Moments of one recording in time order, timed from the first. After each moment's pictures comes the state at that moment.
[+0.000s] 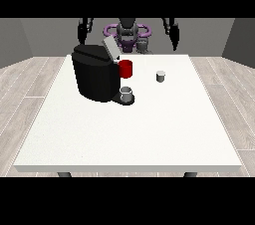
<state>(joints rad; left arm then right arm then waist) 0.02 0.11 0.01 -1.57 -0.01 0.01 -0.01 0.00 -0.09 0.03 -1.58 0.00 -0.02 0.01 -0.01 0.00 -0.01</state>
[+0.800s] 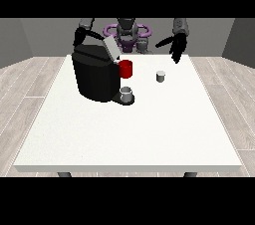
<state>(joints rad) -0.22 0.43 0.01 -1.39 -0.23 -0.18 -0.03 -0.10 -0.06 0.07 -1.59 0.16 -0.15 -0.01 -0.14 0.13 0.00</state>
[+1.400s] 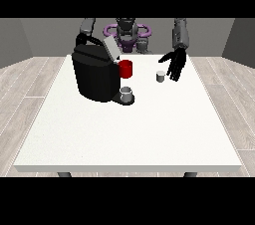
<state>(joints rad) -0.38 0.46 -0.01 -1.09 -0.40 -0.18 -0.09 -0.16 -0.03 0.07 -1.55 0.18 -0.17 -0.01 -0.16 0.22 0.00</state>
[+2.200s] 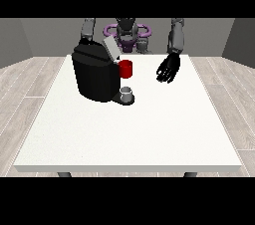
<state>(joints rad) -0.51 0.40 -0.12 -0.89 -0.70 0.00 -0.17 -0.24 -0.02 0.05 -1.41 0.17 -0.17 0.03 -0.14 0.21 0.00</state>
